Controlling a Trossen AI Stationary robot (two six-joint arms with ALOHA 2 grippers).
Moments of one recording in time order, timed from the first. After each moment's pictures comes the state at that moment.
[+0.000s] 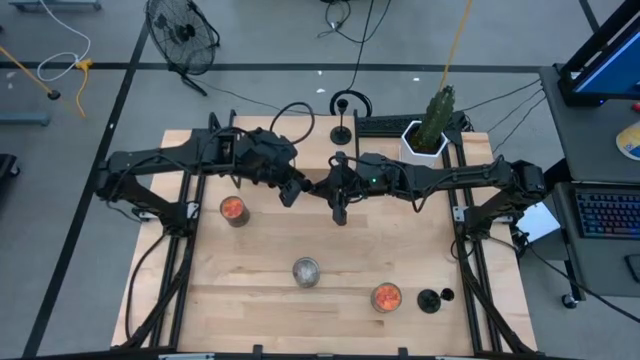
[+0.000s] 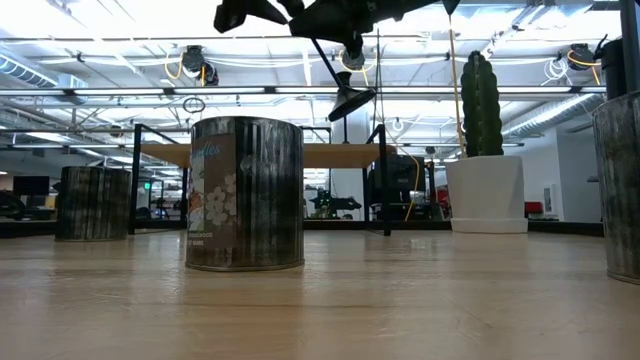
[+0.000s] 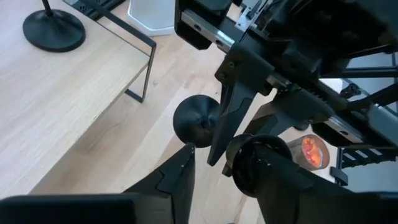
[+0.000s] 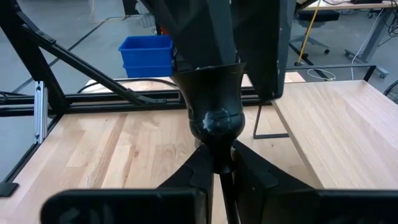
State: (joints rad) left arm 0.11 1.42 1.52 -0.76 0.00 -0.49; right arm -0.06 1.54 1.19 0.08 -0.05 0.03
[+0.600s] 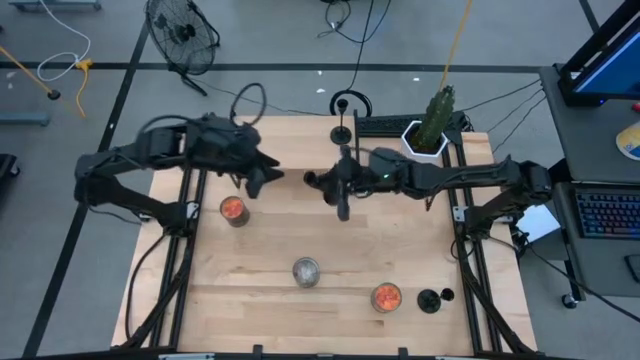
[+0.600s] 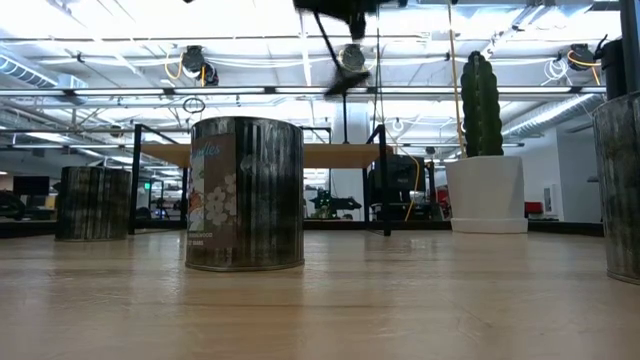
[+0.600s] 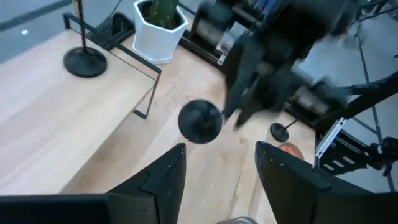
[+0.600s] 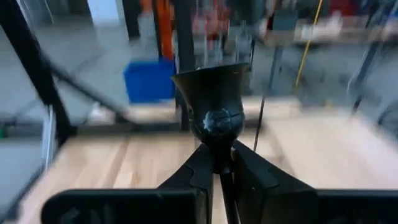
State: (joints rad) left arm 0.12 1.21 1.52 -0.84 -0.01 -0.47; right arm -0.07 1.49 1.19 0.18 -0.04 0.03
